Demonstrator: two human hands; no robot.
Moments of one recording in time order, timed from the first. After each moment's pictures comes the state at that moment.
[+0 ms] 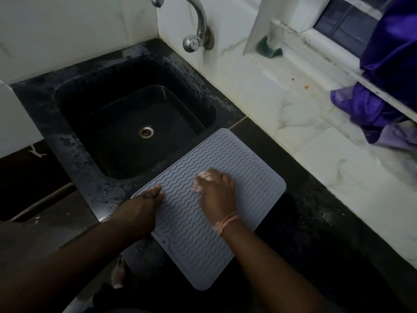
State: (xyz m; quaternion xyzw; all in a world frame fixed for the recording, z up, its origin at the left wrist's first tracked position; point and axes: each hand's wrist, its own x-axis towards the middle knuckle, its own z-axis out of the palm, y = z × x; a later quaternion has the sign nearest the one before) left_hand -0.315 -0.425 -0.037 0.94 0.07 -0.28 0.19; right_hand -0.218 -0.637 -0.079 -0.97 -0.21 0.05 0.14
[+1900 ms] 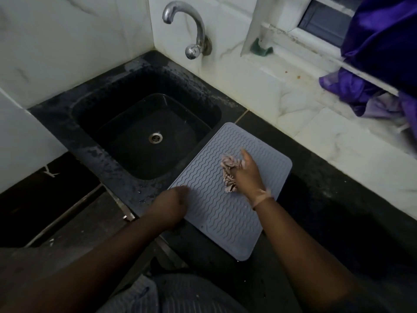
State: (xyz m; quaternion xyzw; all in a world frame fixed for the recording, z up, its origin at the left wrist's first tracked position) left_hand -0.334 -0.394 -0.034 0.92 0.04 -0.21 0.34; right_hand -0.224 -0.624 -0.044 -0.75 0.11 0.14 0.64
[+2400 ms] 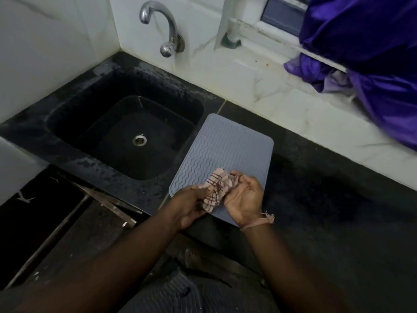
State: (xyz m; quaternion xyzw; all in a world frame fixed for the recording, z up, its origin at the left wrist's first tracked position) left_hand -0.352 -0.412 -0.018 0.43 0.25 -0.36 0.79; right_hand -0.356 -0.569 -0.016 -0.31 0.24 0.05 0.92
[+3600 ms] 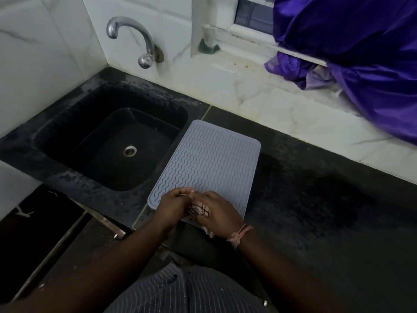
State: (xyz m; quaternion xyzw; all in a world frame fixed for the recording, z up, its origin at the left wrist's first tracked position) left_hand -0.347 -0.447 -0.046 0.62 0.21 -0.22 0.72; right_hand -0.369 -0.621 -0.047 -0.92 -0.15 0.12 0.33
